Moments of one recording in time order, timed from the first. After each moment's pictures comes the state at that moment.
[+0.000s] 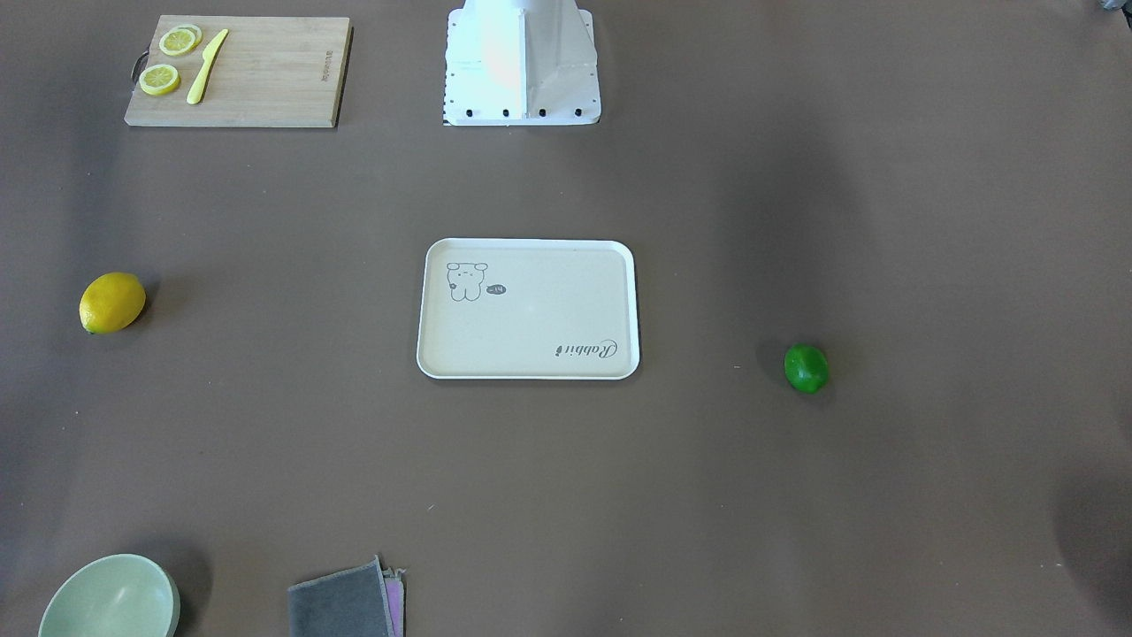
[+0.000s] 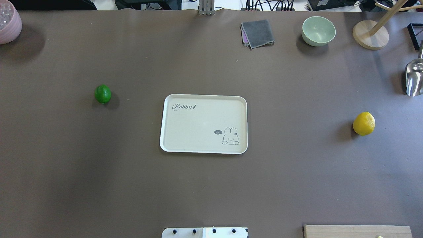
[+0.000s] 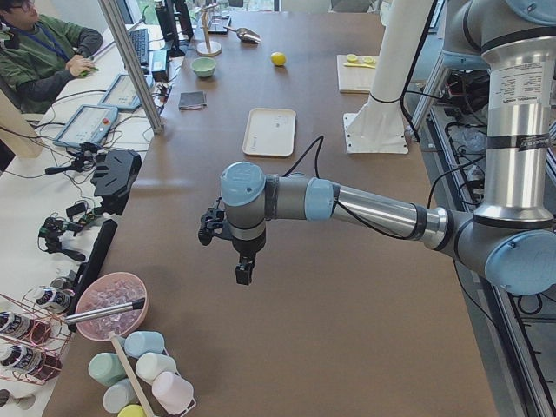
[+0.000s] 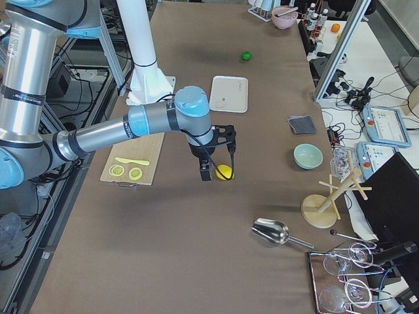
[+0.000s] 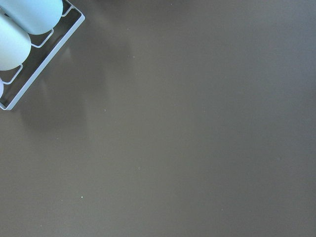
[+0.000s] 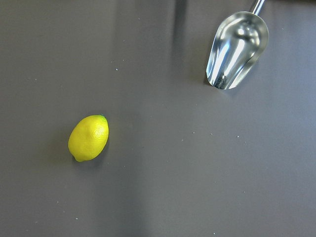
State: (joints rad) left arm -1.60 -1.51 -1.87 -1.36 -2.34 0.15; right arm 1.56 -1.86 2.19 -1.70 2.34 0.06
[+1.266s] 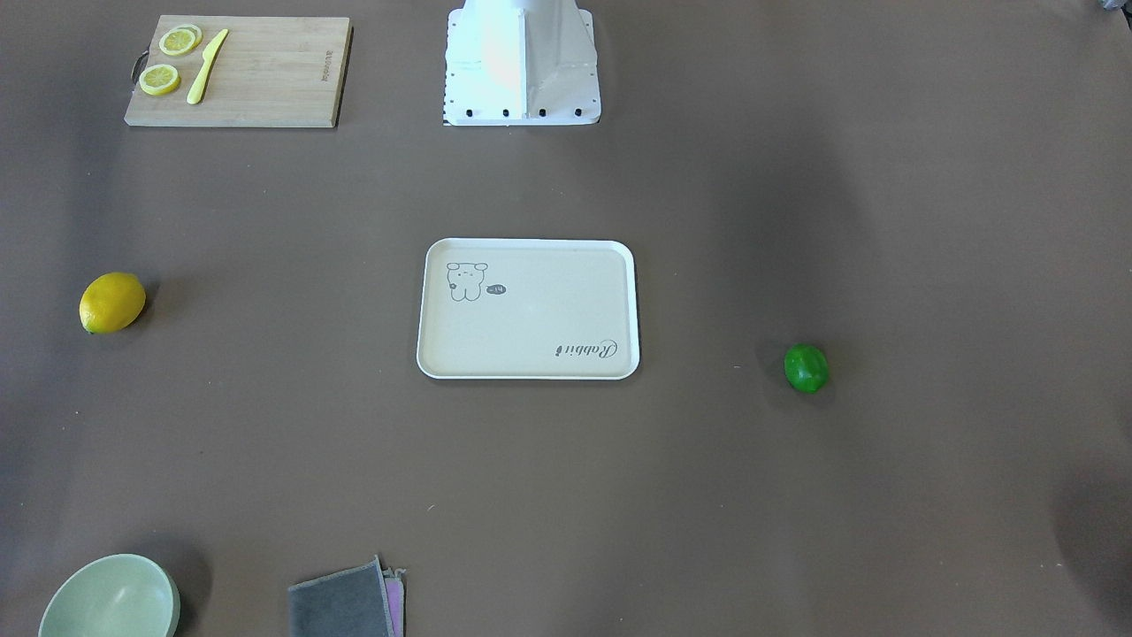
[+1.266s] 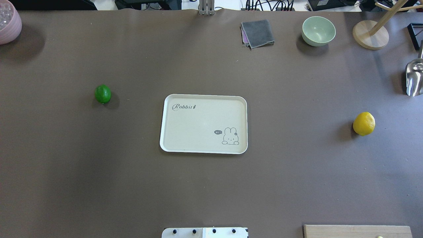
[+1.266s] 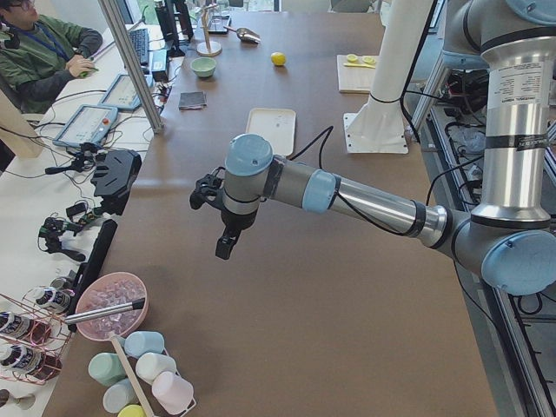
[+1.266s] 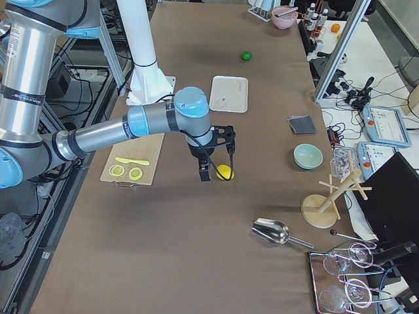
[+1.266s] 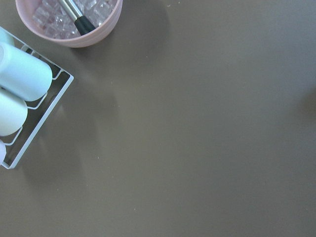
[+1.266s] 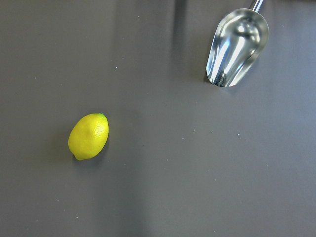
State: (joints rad) left arm -1.60 -1.53 -1.91 -1.61 -2.33 0.14; right arm 1.56 -1.86 2.19 -1.70 2.34 0.06
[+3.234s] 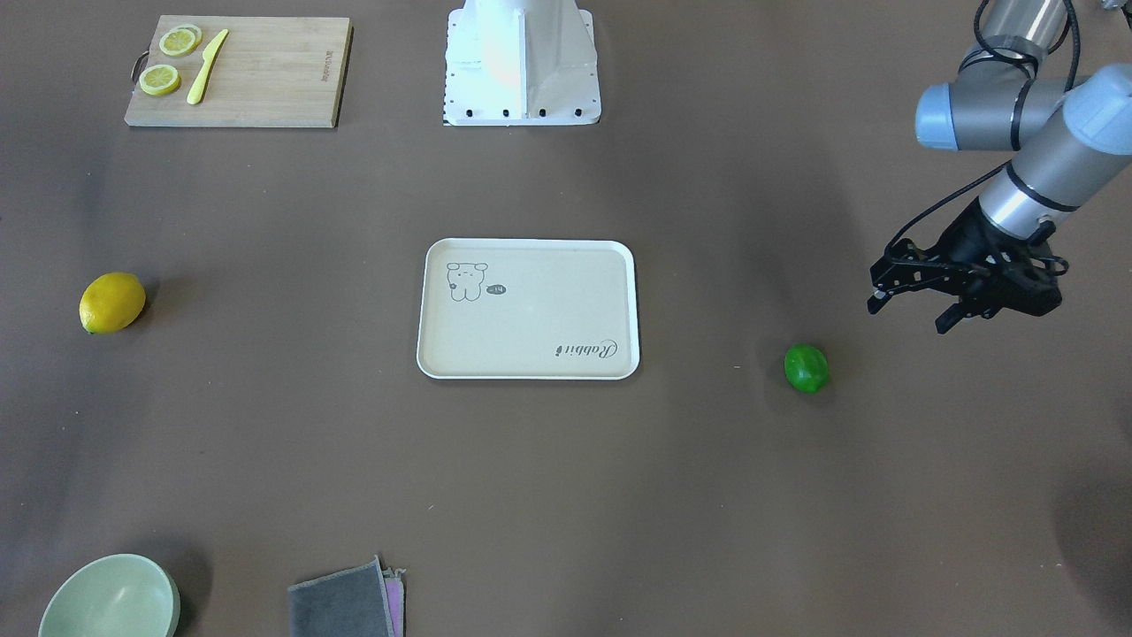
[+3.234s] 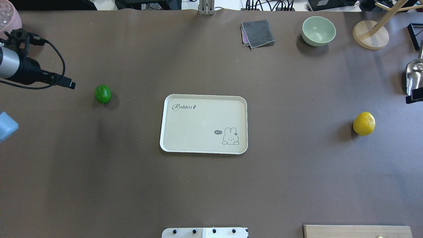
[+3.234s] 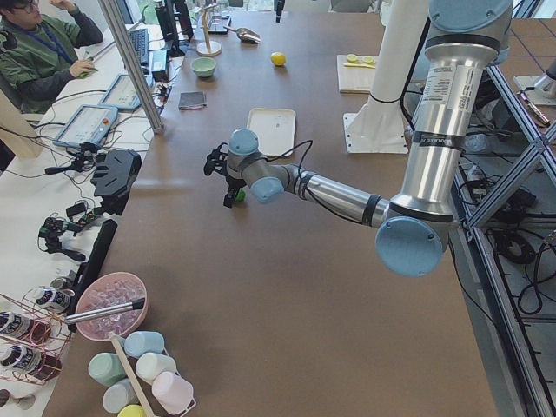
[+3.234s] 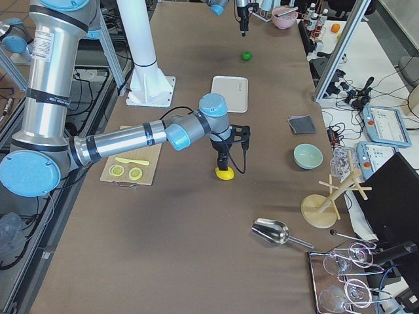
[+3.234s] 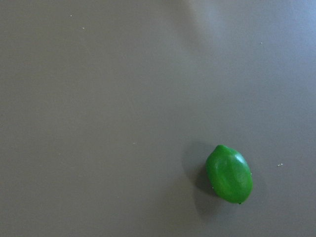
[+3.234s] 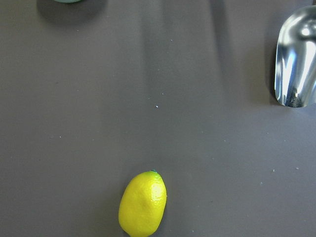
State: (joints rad) left arm -0.99 -1.75 -1.66 -2.17 -2.15 -0.72; right arm 1.22 -1.77 2.01 -1.24 2.22 0.72
